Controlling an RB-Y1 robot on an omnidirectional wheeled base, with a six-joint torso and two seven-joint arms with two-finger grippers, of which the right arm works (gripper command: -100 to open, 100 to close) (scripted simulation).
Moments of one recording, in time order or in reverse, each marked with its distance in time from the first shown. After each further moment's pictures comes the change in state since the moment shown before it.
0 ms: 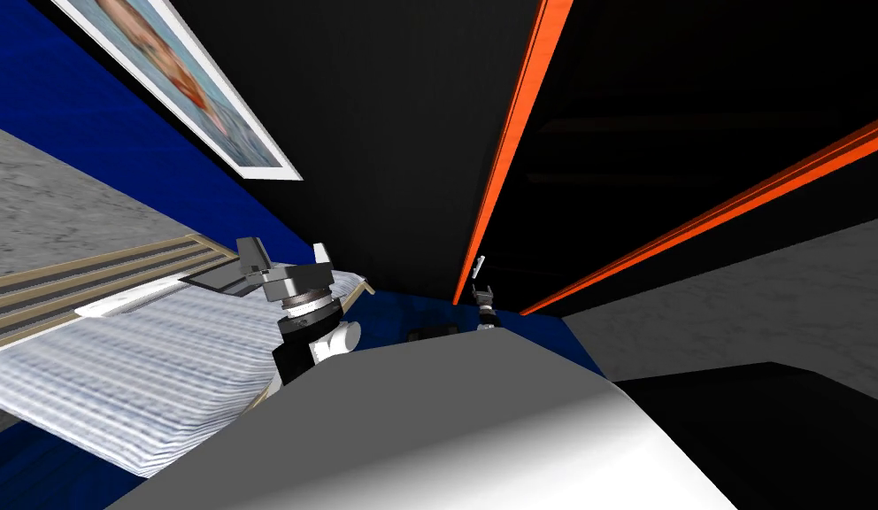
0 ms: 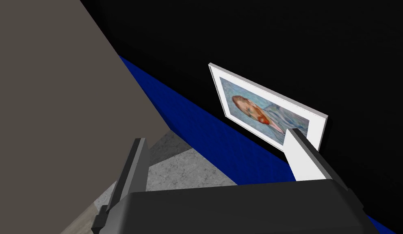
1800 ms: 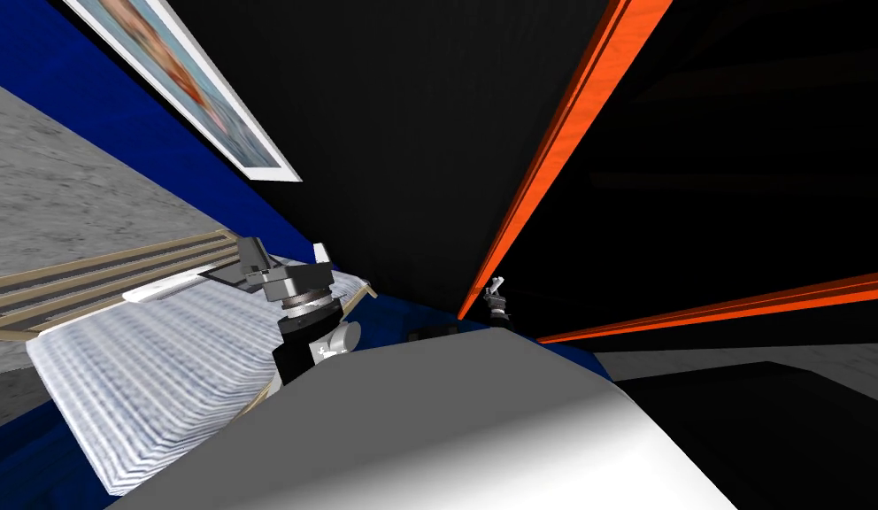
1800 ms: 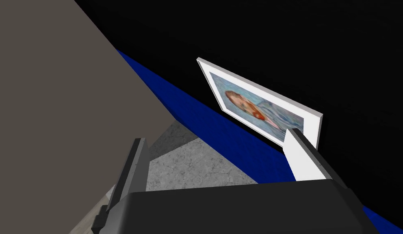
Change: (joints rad) arm 0.008 -0.080 -0.035 0.106 -0.046 -0.045 -0.143
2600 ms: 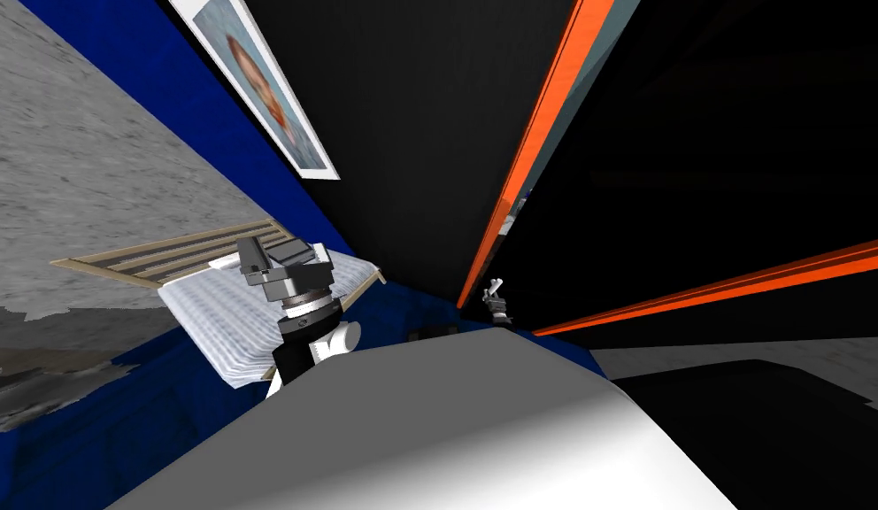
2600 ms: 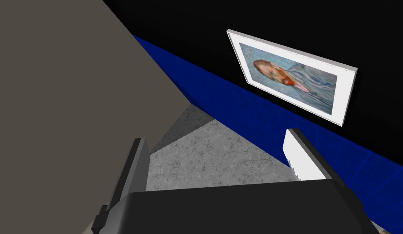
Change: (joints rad) arm 0.036 -0.068 0.091 -0.021 0.047 -0.047 -0.085
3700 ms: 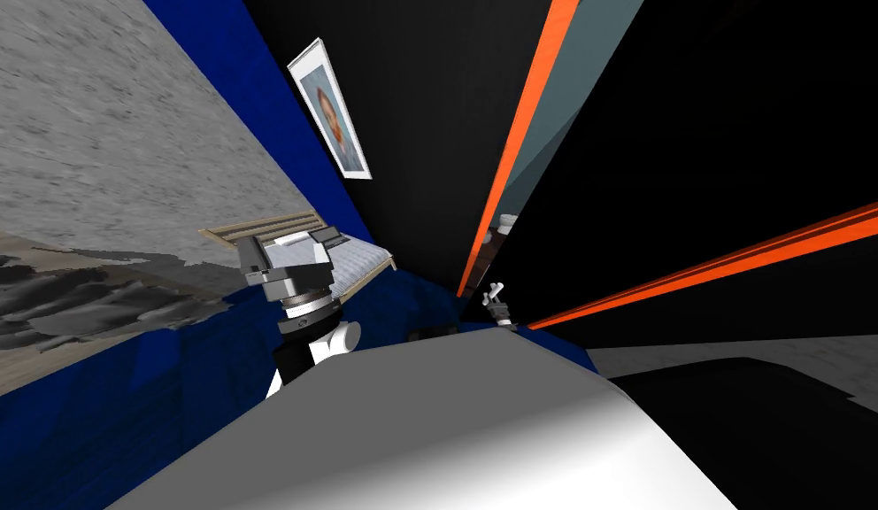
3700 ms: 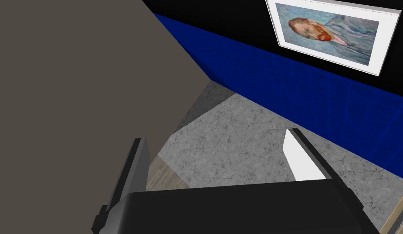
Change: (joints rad) arm 0.041 -0.081 0.106 0.009 0.052 -0.090 -0.101
